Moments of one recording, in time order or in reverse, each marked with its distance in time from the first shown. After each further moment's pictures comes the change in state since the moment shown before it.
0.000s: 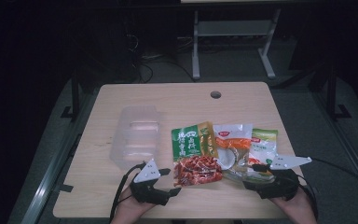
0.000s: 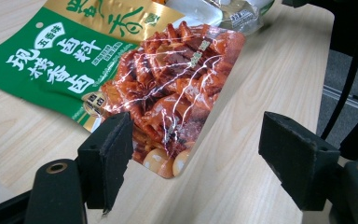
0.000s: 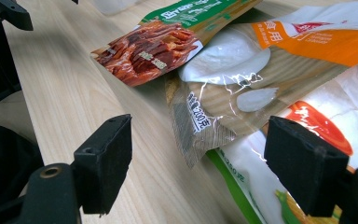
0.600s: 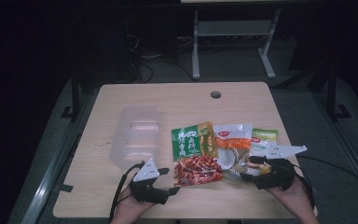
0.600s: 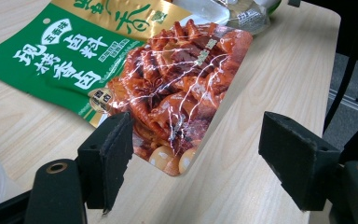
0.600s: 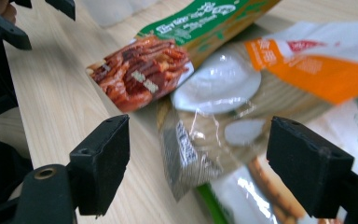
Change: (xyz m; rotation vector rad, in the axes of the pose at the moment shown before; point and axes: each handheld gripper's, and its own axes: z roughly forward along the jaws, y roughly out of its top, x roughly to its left) left arm 0.003 -0.003 0.000 -0.004 0.011 -0.021; right arm -0.009 0.025 0.006 0.013 0.012 0.008
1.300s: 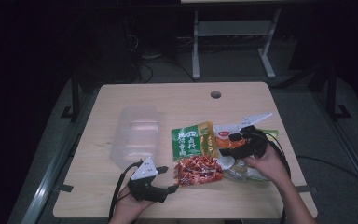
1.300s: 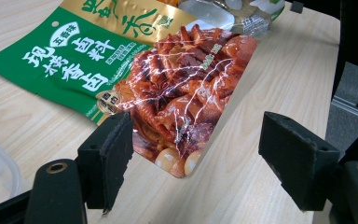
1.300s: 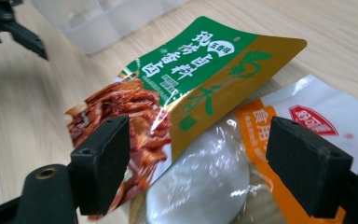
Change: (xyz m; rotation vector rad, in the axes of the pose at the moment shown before) left arm 0.004 0.001 -0.002 -0.014 0.005 -0.002; right arm -0.023 0.084 0.057 0.121 0.040 -0.008
